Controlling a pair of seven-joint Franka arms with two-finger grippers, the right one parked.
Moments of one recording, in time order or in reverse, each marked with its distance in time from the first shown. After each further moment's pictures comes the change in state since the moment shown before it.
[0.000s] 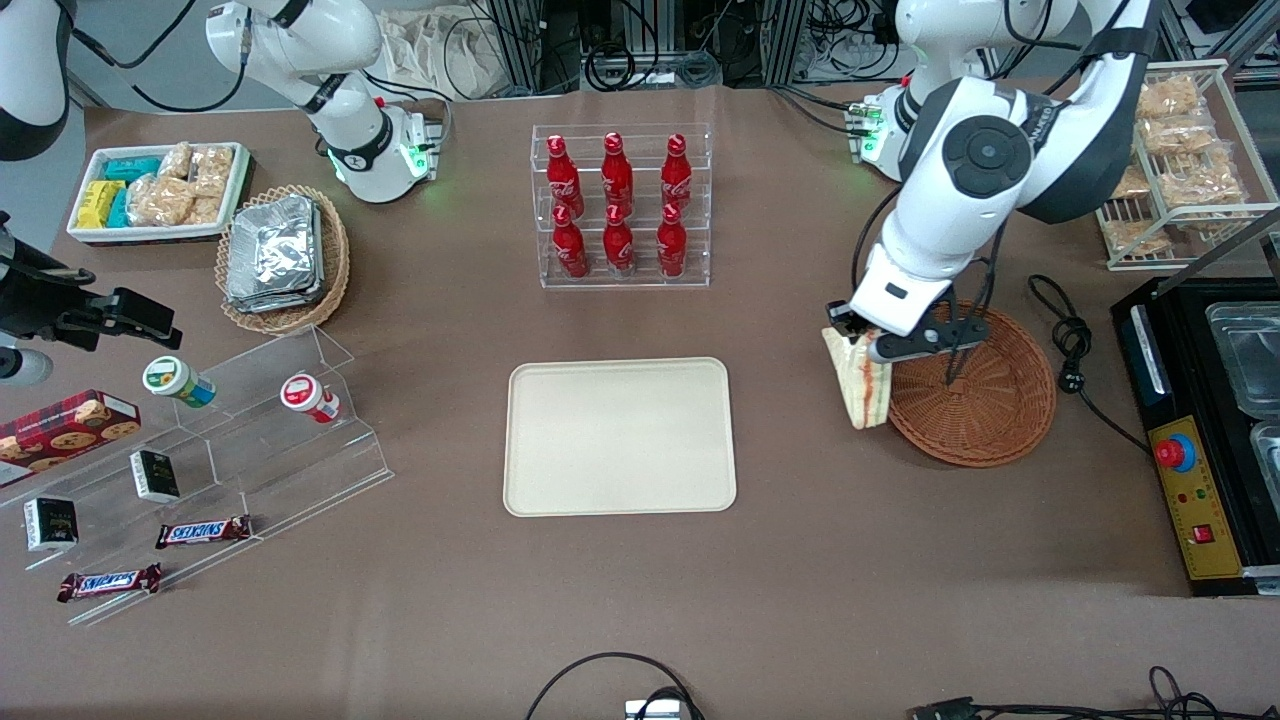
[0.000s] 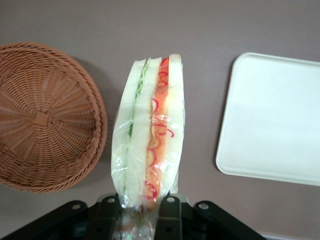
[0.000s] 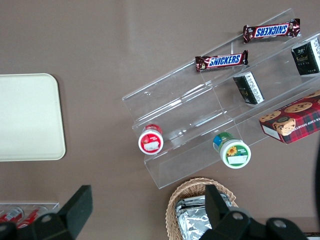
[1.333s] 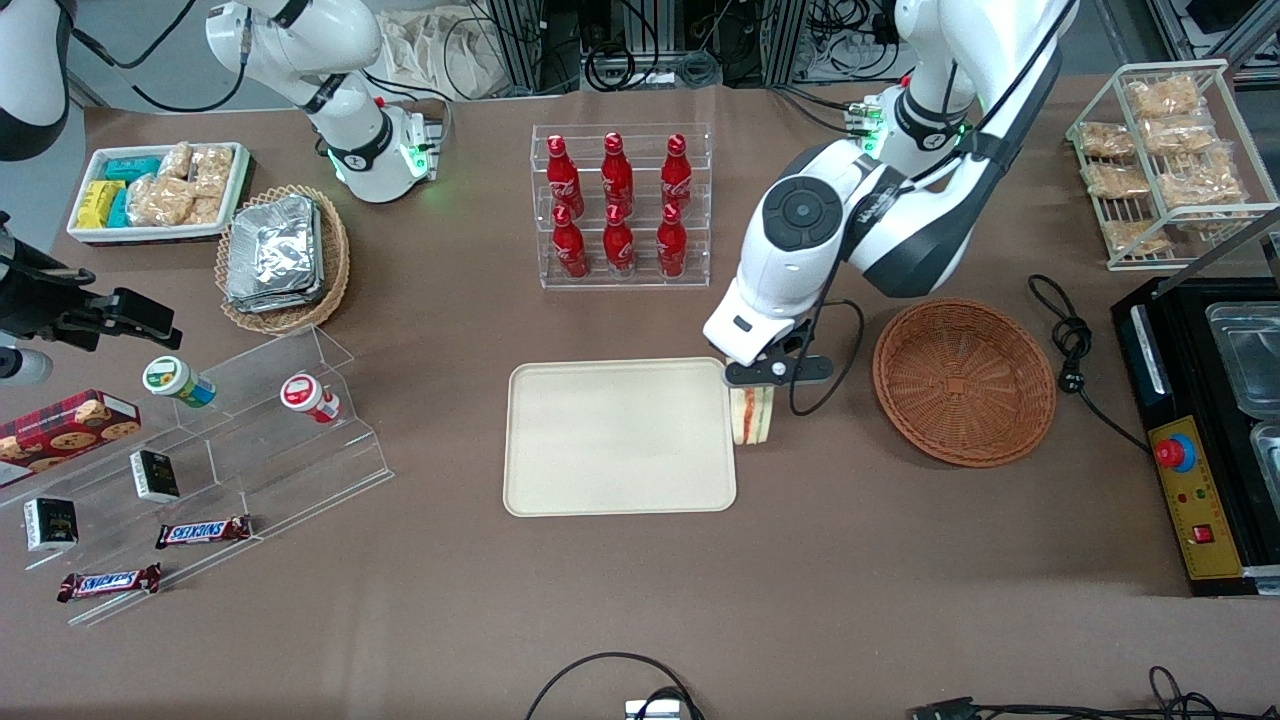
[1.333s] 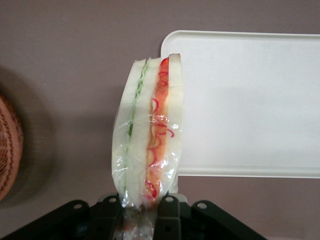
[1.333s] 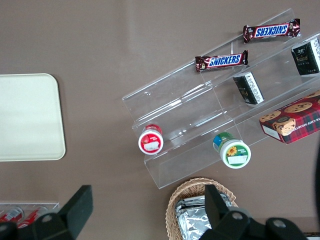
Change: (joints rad) arm -0.143 0.354 -0.104 0.265 0.212 0.001 -0.230
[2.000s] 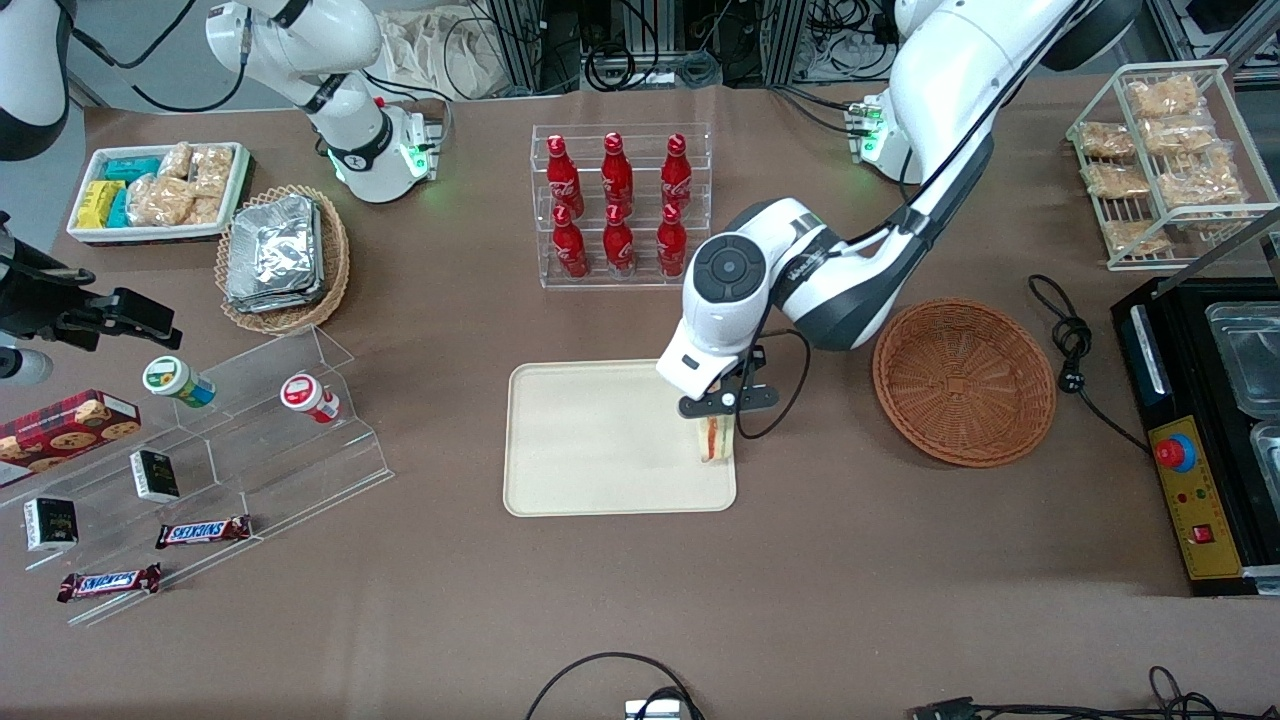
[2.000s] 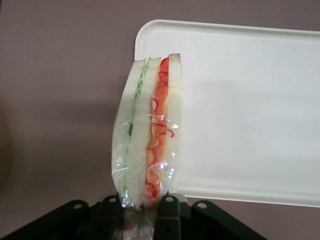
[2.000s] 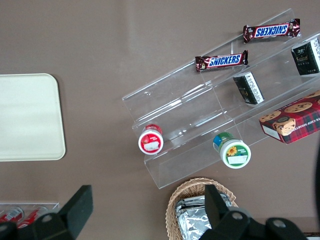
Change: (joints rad) arm -0.089 0.226 0.001 0.149 0.134 0.000 -0.148
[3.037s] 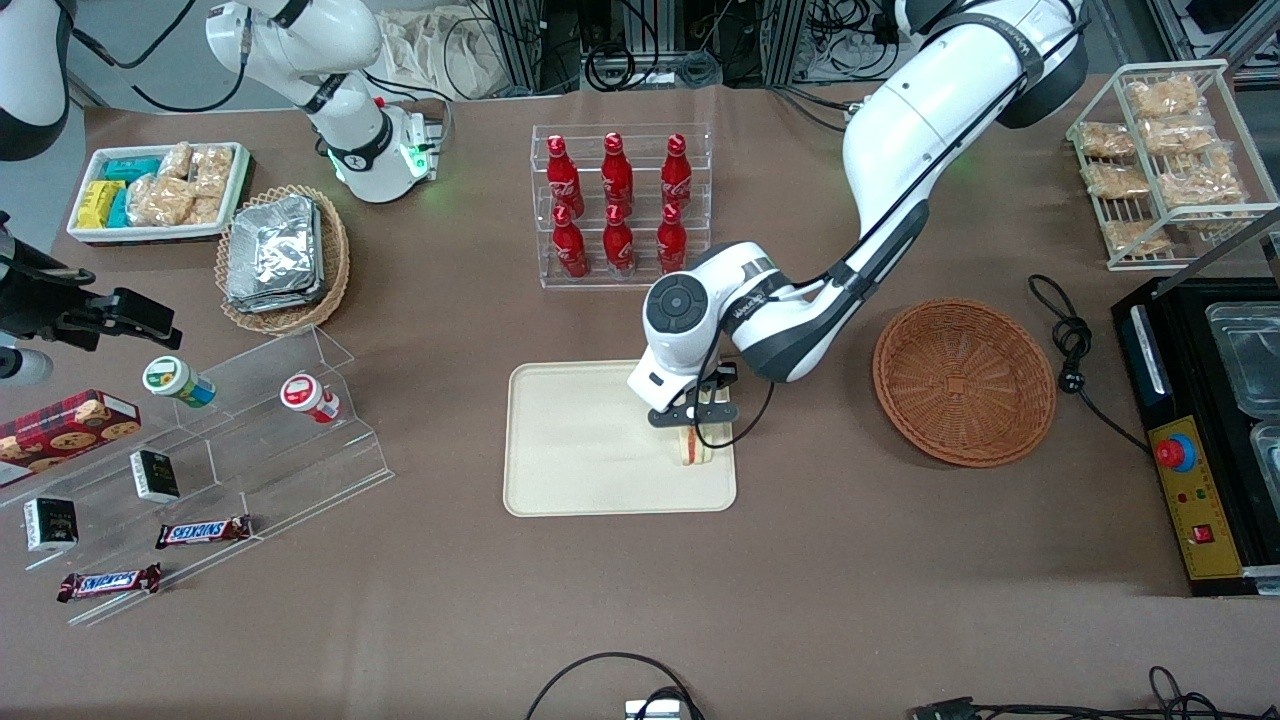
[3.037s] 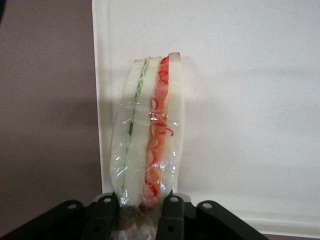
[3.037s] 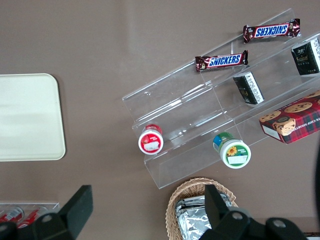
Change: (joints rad) arm -0.069 0.182 0.006 0.050 0.144 0.034 -0.072
